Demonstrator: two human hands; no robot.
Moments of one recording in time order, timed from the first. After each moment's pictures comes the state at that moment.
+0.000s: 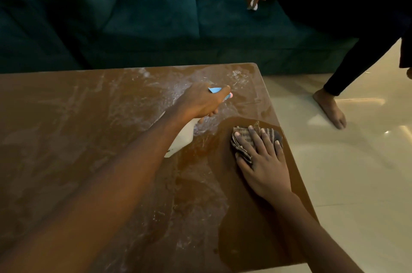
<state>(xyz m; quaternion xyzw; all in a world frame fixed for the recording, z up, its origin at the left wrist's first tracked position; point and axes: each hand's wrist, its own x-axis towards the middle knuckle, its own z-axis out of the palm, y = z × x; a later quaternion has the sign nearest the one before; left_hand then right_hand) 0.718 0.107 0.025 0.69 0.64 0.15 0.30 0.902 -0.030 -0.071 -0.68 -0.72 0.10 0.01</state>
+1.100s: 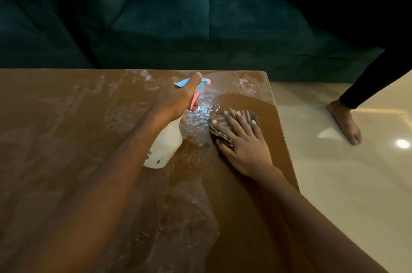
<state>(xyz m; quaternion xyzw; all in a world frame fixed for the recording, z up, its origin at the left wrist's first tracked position) 0.680 0.126 0.031 0.57 0.68 0.31 0.34 0.885 0.075 -0.072 -0.56 -0.82 0.10 0.02</state>
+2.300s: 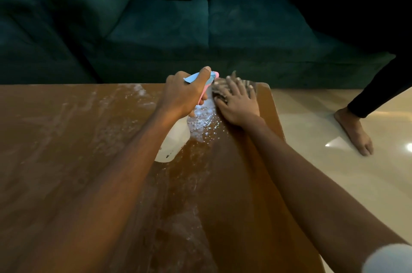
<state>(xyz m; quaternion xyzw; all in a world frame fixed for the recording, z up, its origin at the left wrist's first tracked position) 0.708 0.188 0.030 0.60 0.66 0.37 0.28 0.873 0.253 -0.073 -0.62 -0.78 0.10 0.03</state>
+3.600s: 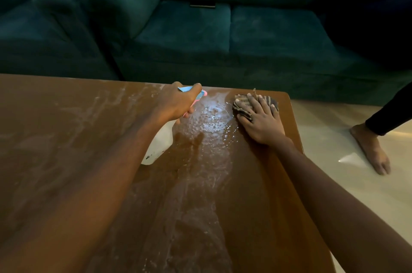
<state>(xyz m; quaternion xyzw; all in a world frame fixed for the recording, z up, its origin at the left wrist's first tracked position) 0.640 0.172 0.030 0.55 0.76 0.22 0.27 0.886 0.215 -0.077 -0.59 -0.80 0.11 0.03</state>
